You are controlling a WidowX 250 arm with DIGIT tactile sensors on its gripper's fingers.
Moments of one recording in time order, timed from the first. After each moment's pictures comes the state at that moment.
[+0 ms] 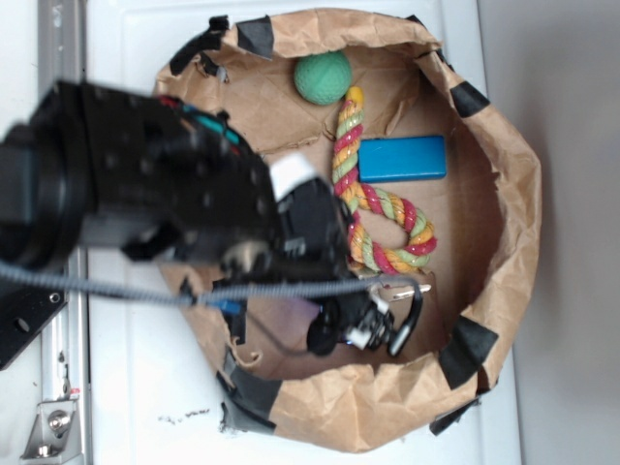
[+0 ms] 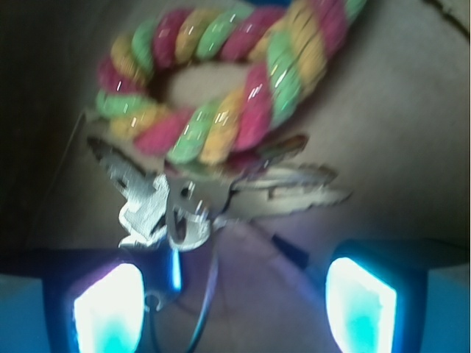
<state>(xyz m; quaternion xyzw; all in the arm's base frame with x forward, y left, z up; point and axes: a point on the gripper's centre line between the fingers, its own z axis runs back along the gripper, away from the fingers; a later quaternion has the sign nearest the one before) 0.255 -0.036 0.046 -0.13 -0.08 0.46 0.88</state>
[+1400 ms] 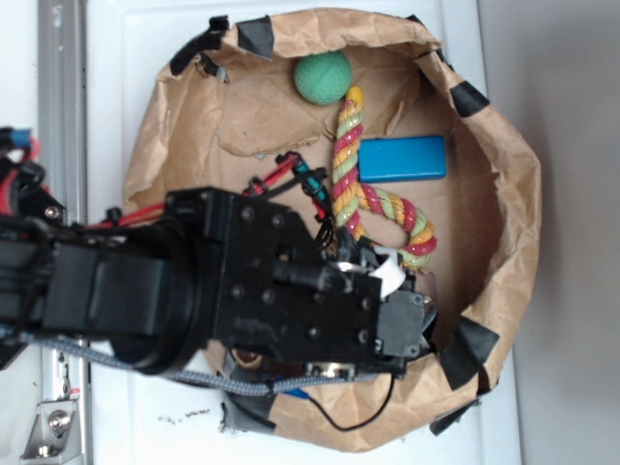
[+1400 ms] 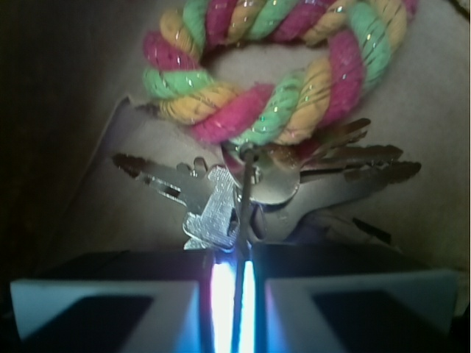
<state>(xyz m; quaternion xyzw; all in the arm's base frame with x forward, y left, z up) 0.282 -0.052 0.045 -0.06 -0.07 0.51 0.86</state>
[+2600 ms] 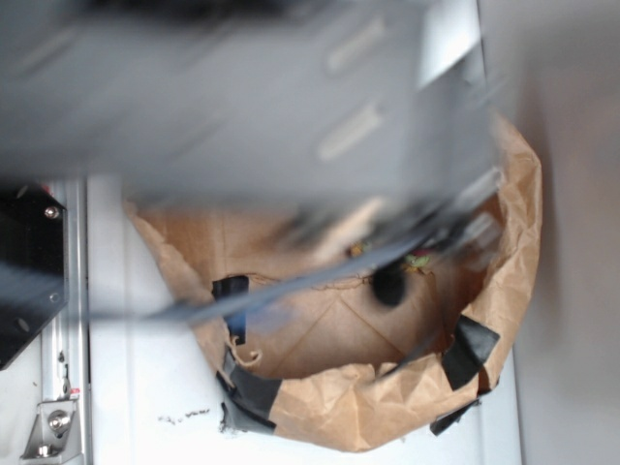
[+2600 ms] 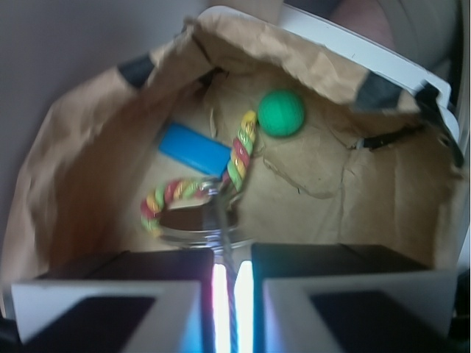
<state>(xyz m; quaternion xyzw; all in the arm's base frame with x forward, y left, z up) 0.247 -0.002 0.185 0.00 -0.11 0.50 0.86</state>
